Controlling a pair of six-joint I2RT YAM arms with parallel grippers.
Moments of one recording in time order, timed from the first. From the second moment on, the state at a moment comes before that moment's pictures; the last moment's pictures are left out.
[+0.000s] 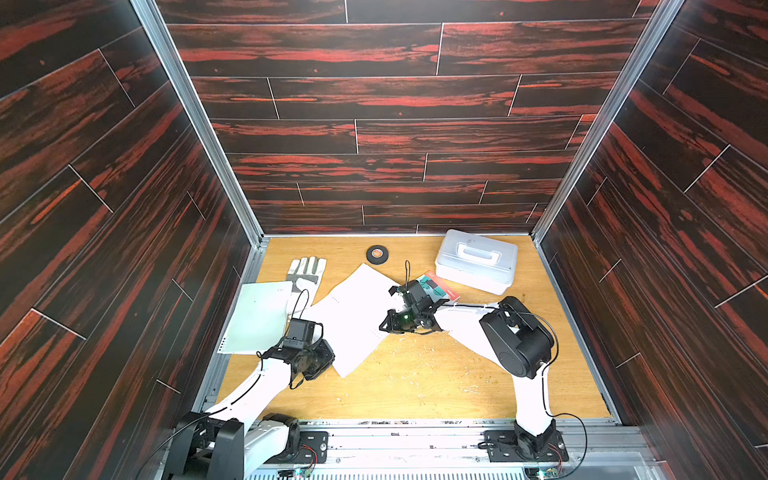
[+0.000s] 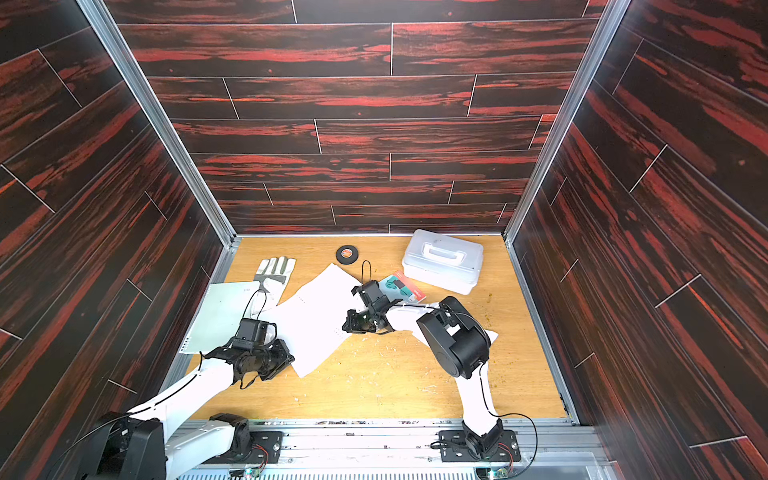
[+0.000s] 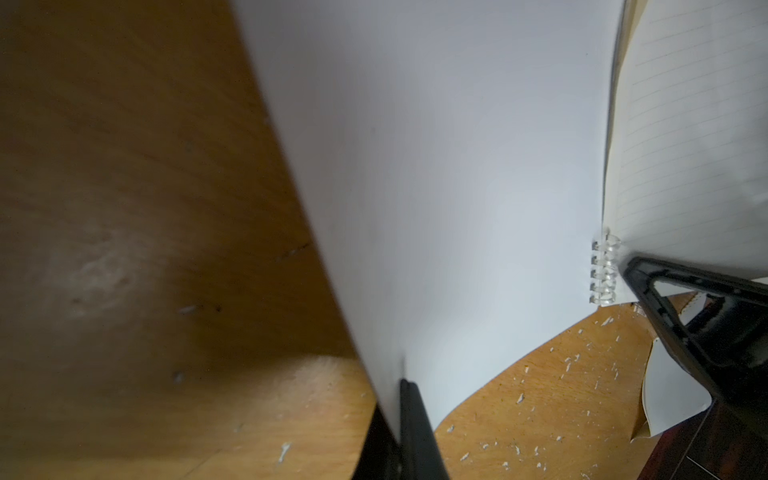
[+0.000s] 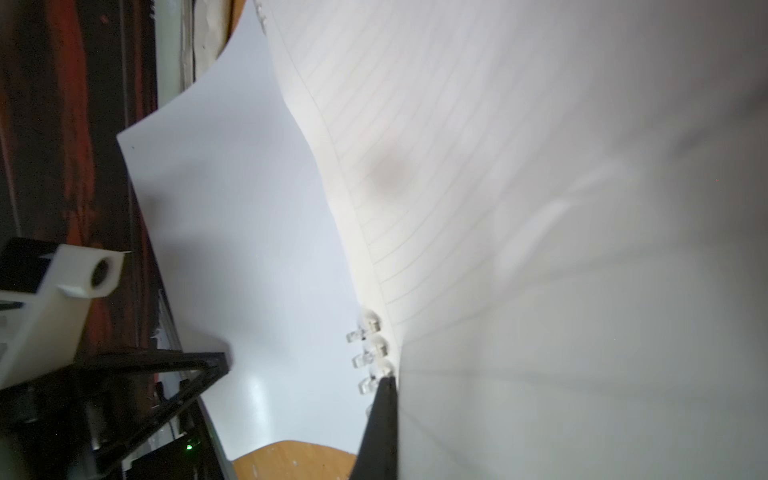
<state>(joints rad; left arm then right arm) -0.17 1.11 0.44 -0.43 0.30 -0.86 0.73 2.05 1.24 -0.07 -0.52 0.64</state>
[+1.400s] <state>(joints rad) -0.17 1.20 0.44 -0.35 0.34 -0.84 0.75 2.21 1.99 -0.41 -0.70 0.61</state>
